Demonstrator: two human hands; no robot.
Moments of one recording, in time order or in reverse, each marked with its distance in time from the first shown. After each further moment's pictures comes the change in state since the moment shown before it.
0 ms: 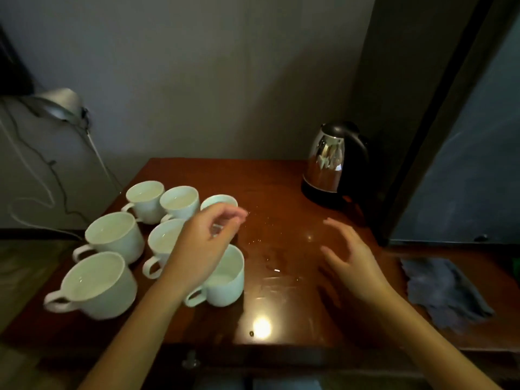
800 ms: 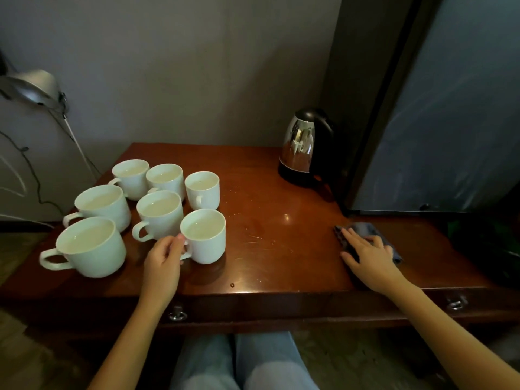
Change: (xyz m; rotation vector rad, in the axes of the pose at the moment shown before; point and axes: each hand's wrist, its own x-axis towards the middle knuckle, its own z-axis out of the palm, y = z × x) left_hand -0.081 -0.084 0.020 -0.129 0.327 -0.299; right_hand -0.066 0.070 -0.054 -0.726 -0.248 0.281
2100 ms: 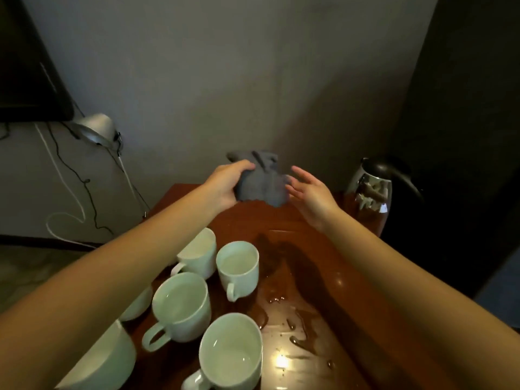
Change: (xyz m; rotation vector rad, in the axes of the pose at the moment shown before) left_hand 0.283 0.131 0.079 -0.475 -0.295 -0.356; right_hand 0.246 -0.242 -0.110 1.807 -0.170 -0.150
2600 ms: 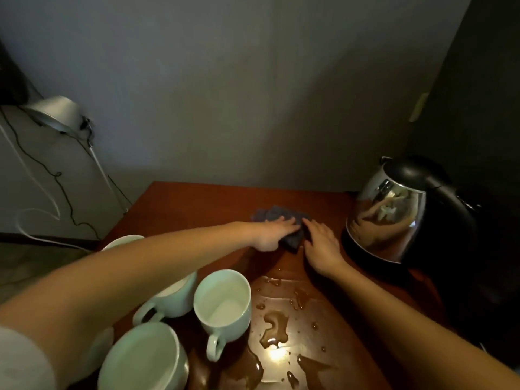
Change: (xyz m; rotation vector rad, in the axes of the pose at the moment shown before) left_hand 0.115 -0.121 0.030 1.746 -0.739 0.196; right_hand 0.061 0.104 -0.088 -1.478 0.016 0.036
